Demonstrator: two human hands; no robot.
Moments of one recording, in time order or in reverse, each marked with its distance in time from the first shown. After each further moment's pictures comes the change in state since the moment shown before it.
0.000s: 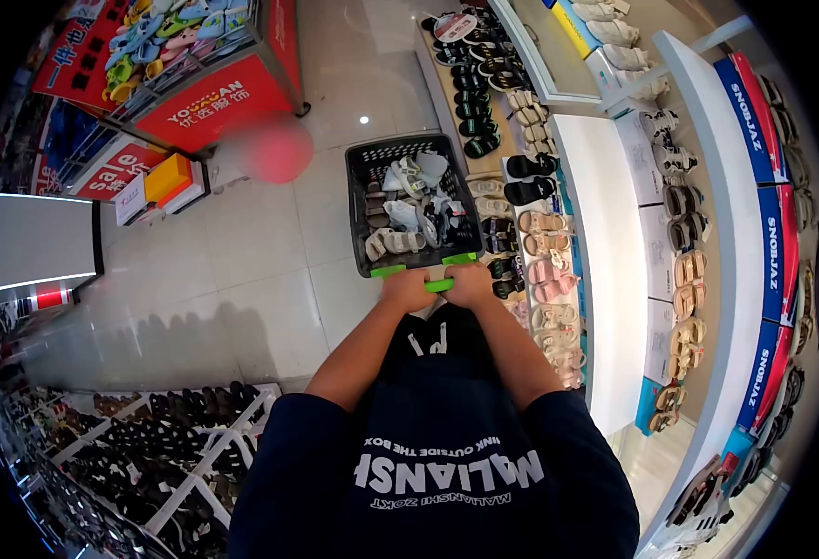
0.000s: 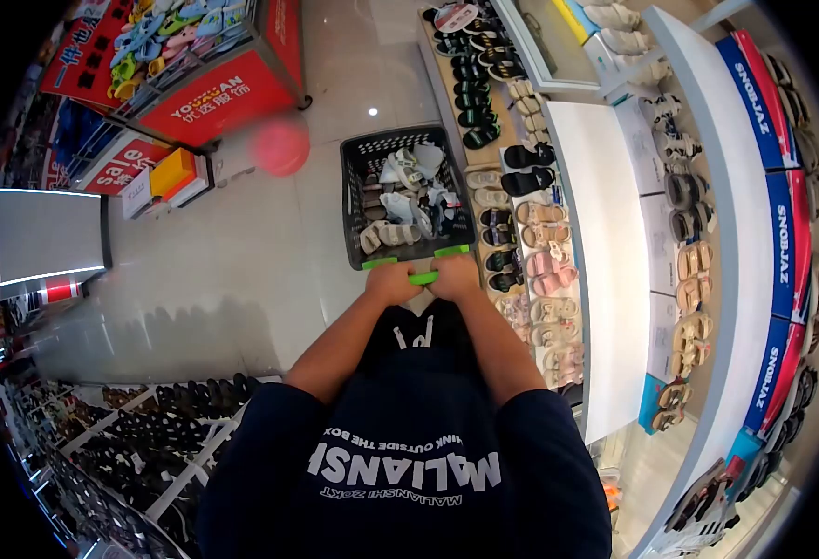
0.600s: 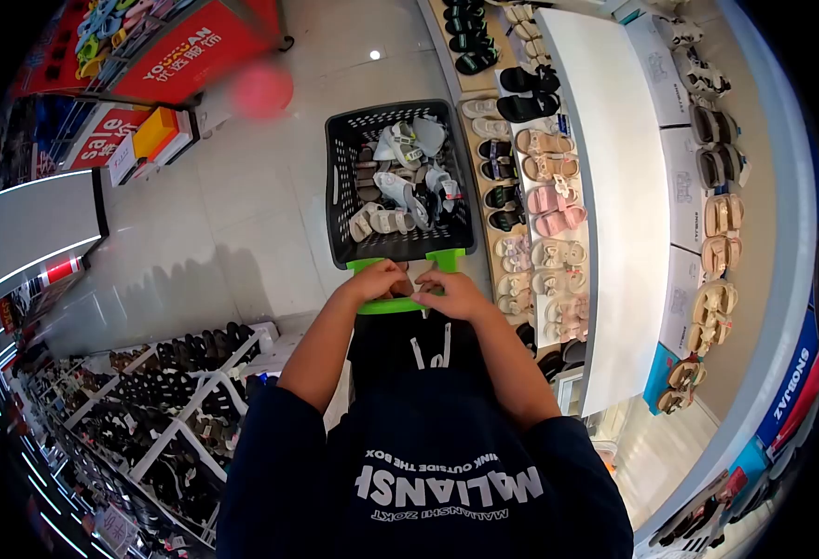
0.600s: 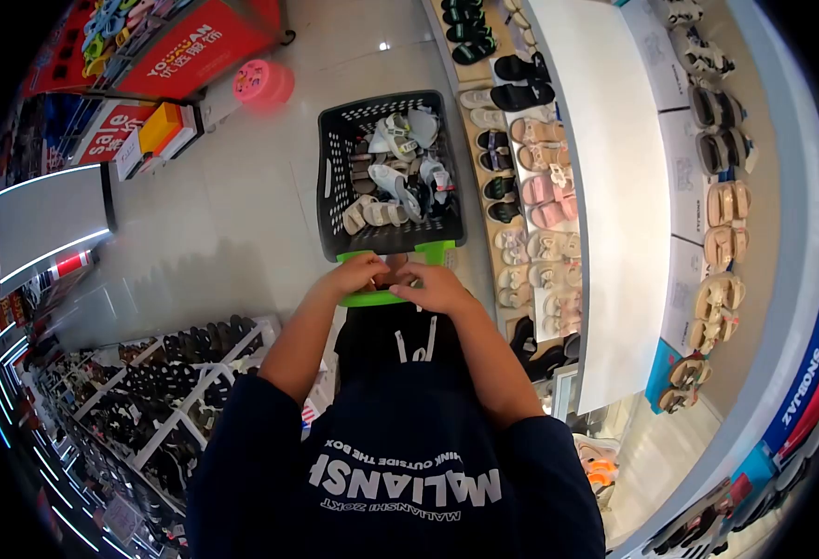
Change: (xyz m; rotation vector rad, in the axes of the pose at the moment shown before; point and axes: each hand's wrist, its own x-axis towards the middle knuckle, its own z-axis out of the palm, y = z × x) left_hand -0.061 -0.033 0.134 -0.719 -0.442 -0.291; right_hand -0.161 0.026 0.027 0.870 -0.395 0.075
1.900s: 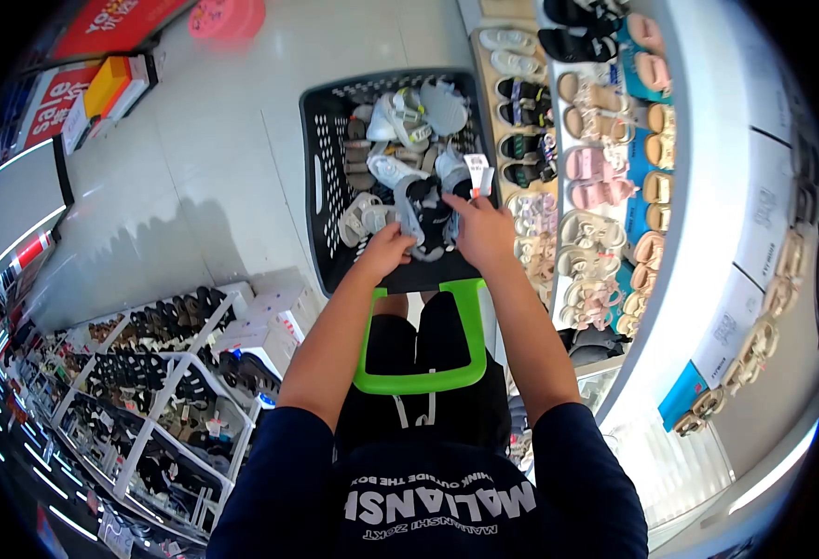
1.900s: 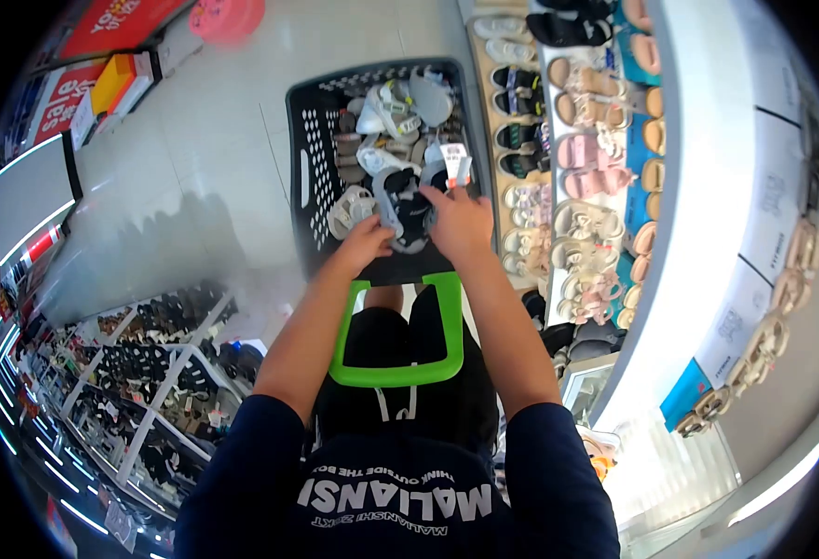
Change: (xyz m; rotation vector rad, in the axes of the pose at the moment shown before) left_hand 0.143 -0.109 0.031 -0.480 0.158 0.005; right_hand 0.102 0.114 0.004 -0.748 0.367 0.090
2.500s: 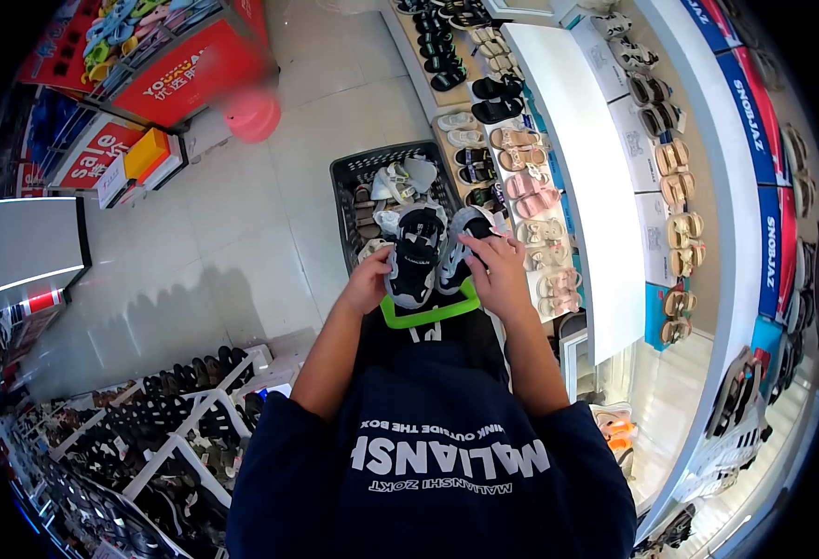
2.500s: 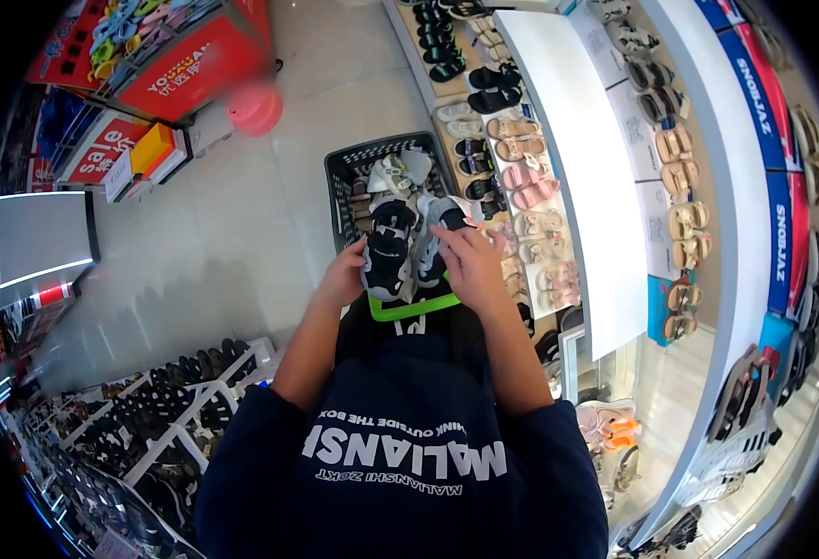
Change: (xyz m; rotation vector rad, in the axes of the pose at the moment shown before) left_hand -0.257 0.076 -0.013 -0.540 -0.639 0.458; right_hand -0.218 -0.146 -0.206 0.227 0.481 -0.225
